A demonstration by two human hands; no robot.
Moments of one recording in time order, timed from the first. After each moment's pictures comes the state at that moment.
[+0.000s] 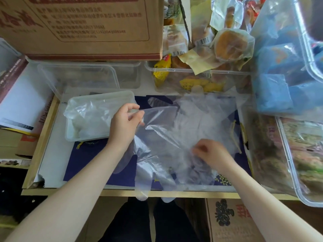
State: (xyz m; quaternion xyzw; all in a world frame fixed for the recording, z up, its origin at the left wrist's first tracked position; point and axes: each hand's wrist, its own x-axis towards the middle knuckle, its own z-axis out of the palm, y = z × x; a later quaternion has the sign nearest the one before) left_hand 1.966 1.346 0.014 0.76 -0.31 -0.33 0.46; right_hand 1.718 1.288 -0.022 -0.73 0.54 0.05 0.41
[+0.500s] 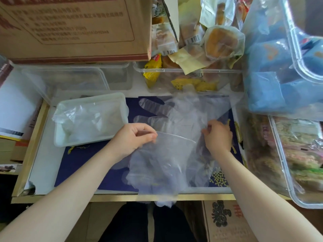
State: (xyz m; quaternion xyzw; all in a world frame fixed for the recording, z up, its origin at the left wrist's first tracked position) left_hand 1.946 1.350 0.020 0.66 -0.43 -0.51 0.34; right_hand 1.721 1.245 -0.046 -0.70 0.69 -0.06 0.20
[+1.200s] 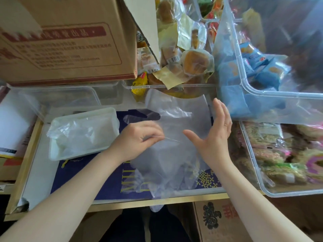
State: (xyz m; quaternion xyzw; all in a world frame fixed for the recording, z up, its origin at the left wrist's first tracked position) left_hand 1.927 1.325 0.055 0.52 -0.74 -0.26 0.34; right_hand 1.713 1.276 0.045 -0.73 0.54 -0.34 0.24
